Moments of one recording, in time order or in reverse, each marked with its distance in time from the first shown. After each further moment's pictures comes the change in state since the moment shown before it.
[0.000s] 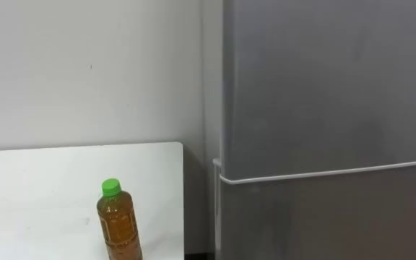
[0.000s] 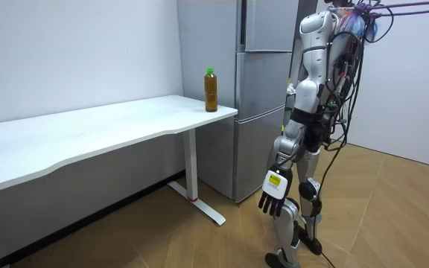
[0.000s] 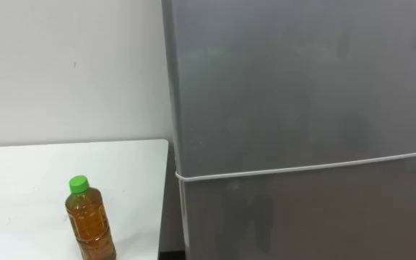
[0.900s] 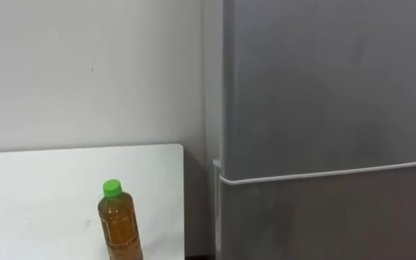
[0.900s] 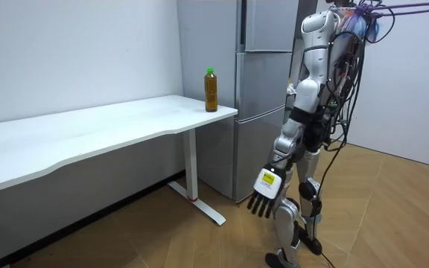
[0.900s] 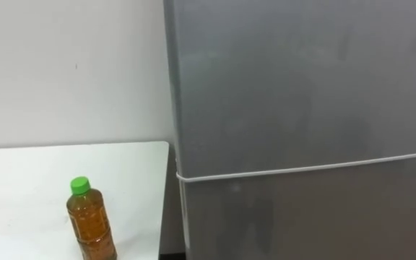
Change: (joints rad) left arm -0.017 0.020 0.082 -0.063 -0.002 0.007 0.126; right arm -0.008 -0.014 -0.013 0.022 0.013 0.010 -0.011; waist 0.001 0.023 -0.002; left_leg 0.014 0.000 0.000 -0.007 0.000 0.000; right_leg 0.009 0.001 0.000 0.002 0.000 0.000
